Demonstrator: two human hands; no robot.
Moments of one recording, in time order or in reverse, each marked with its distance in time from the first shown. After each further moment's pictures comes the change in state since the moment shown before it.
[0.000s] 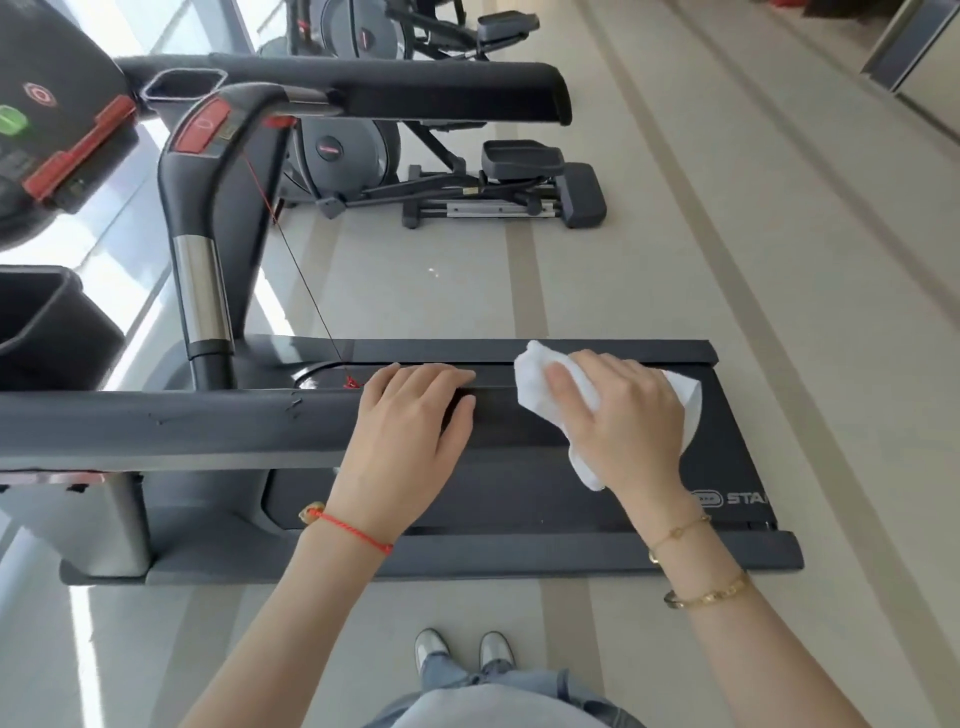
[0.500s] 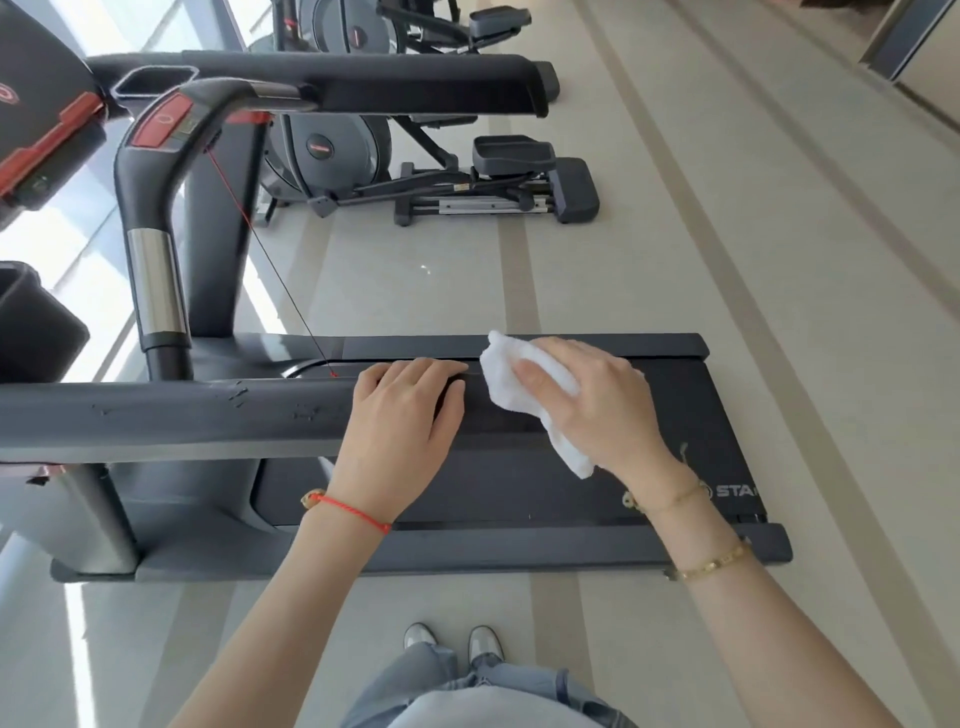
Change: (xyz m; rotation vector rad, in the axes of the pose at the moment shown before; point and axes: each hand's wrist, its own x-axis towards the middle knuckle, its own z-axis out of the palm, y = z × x) left_hand 0.007 0.035 0.028 0.025 0.030 -0.022; right_hand 0.005 0.036 -0.019 0.260 -0.286 -0.005
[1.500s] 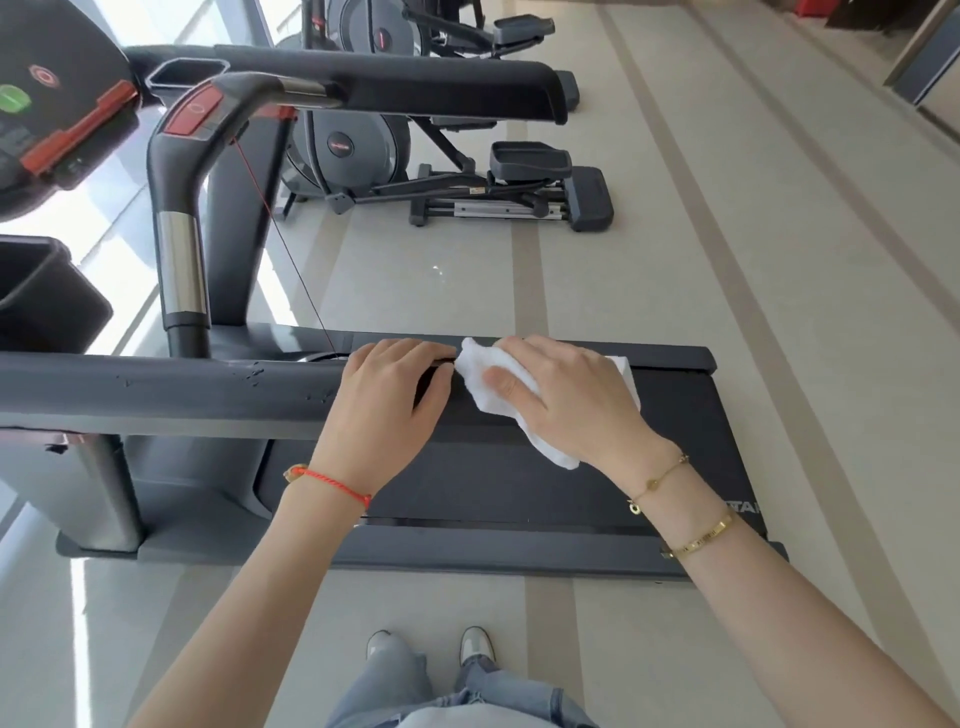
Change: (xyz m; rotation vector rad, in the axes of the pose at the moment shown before) left_hand 0.004 -0.017 -0.013 -0.089 0.012 -0.014; right_hand 0.014 -0.023 0.004 -0.233 -0.192 -0.233
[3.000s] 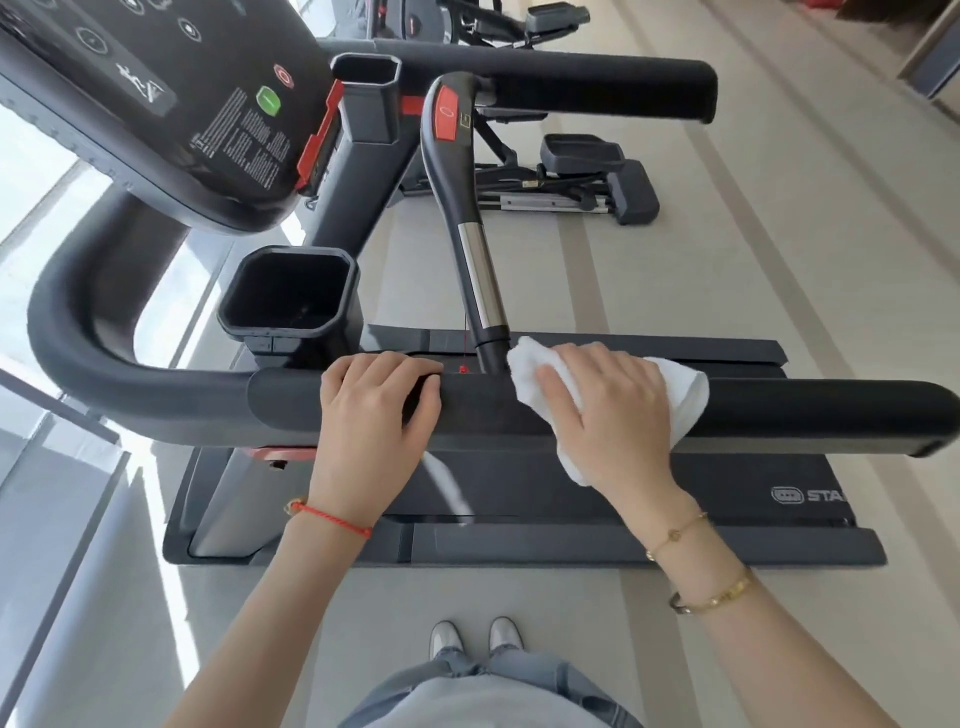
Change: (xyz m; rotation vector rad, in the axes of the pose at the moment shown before) left_hand -0.062 -0.282 -0.158 0.072 0.224 0.011; right_hand 0.108 -0.273 0.113 -0.108 0.335 0.220
